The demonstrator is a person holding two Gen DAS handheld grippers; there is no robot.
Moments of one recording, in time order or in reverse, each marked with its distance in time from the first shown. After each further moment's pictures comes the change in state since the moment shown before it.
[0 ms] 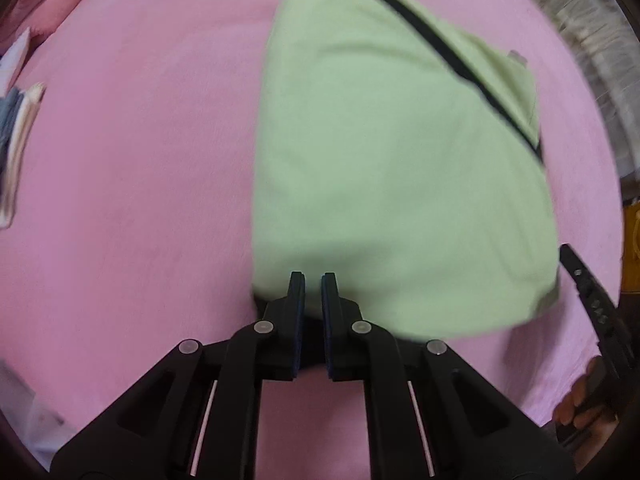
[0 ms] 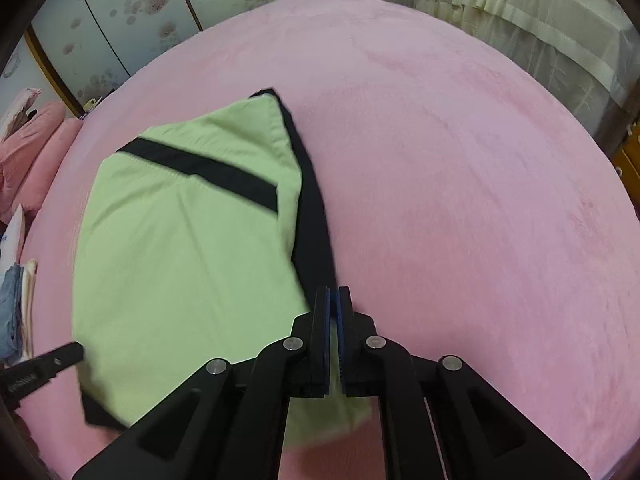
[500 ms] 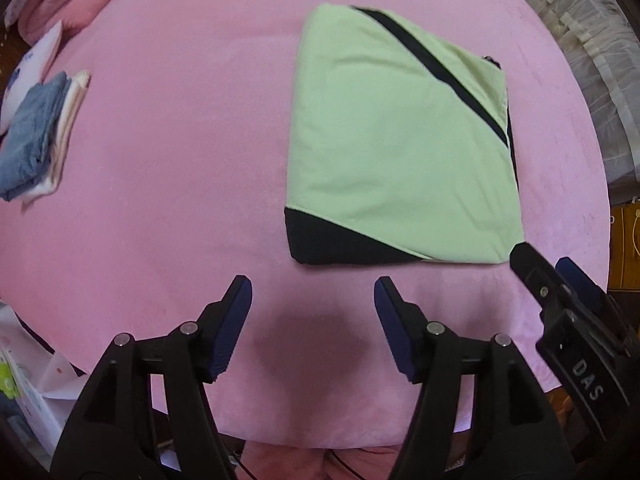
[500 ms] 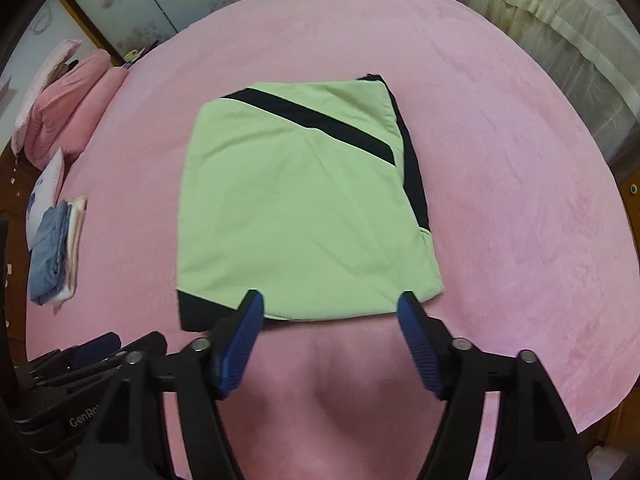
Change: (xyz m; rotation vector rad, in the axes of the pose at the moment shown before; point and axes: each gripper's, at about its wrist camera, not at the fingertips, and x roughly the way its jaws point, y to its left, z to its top) left arm -0.094 -0.018 -0.041 -0.029 -0.026 0.044; right arm -0.149 0.073 -0.015 -0.124 0.144 0.094
